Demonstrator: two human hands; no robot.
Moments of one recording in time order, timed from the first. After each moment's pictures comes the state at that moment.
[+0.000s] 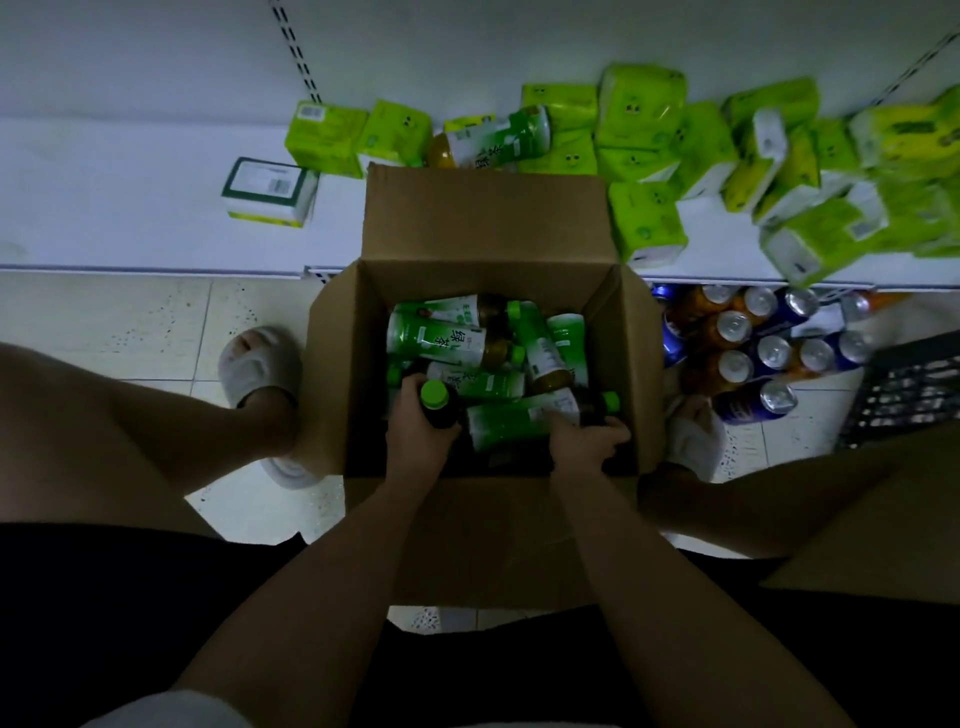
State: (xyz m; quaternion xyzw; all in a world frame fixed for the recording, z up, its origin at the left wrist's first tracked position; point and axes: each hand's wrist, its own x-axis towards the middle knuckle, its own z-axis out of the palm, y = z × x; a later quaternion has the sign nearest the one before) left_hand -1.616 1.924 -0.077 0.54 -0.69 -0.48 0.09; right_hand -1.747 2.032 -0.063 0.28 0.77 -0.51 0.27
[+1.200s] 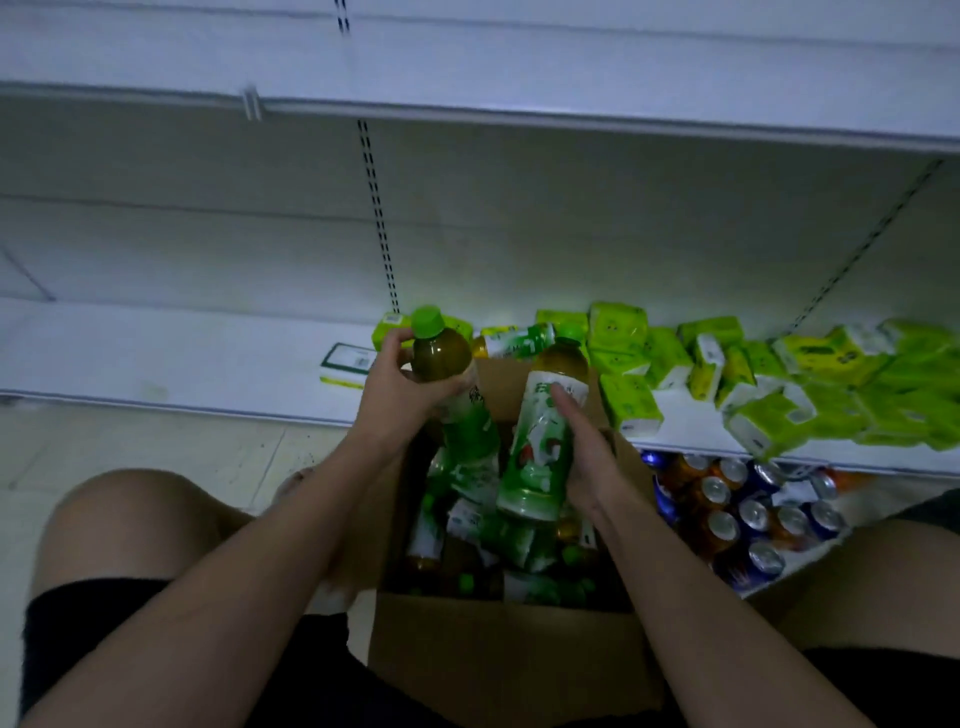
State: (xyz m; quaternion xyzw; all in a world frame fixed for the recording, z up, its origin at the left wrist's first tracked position) left_hand -1.625 1.843 0.152 0.37 -0.66 -0.56 0.34; right_hand -1.770 1.992 0.115 -0.03 0.52 -0.66 0.54
